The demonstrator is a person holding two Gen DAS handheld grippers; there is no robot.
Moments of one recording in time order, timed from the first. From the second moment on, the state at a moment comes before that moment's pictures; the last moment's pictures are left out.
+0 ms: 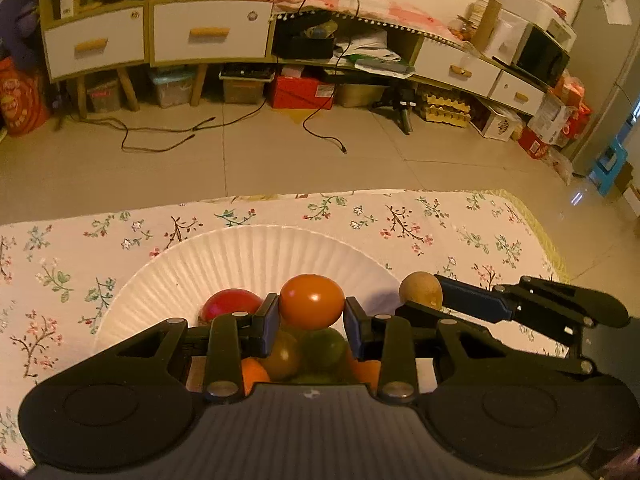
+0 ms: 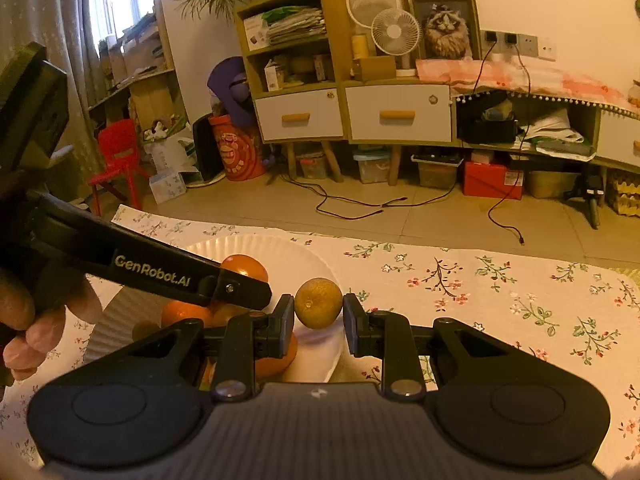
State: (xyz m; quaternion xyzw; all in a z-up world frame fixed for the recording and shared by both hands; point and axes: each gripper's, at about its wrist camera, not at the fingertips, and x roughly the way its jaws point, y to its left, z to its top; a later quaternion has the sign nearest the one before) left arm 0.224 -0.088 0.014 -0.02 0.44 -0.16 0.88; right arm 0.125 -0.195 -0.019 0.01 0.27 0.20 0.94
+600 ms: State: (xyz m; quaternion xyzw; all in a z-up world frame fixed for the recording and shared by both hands) left arm 0.225 -0.081 0.022 -0.06 0.44 -0.14 0.89; right arm 0.135 -0.186 -0.024 0.00 0.27 0.23 0.93
